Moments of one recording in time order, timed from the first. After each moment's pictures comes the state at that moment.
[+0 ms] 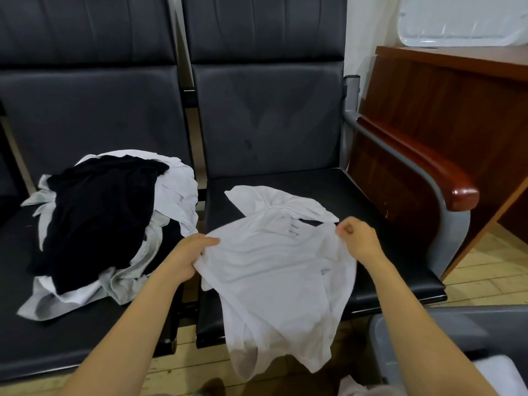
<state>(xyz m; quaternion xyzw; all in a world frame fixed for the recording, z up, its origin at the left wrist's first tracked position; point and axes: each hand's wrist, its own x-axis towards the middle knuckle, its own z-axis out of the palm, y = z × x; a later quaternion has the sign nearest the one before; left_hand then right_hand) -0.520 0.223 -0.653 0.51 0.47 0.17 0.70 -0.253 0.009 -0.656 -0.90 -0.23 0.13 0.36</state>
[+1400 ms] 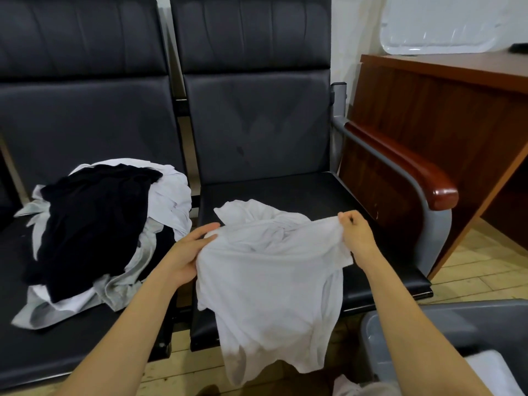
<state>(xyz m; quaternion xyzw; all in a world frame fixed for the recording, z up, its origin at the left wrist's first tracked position) -0.517 0.202 -0.626 0.50 0.39 0.20 0.75 -0.265 -0.002 -0.628 -0.81 -0.14 0.15 0.55</state>
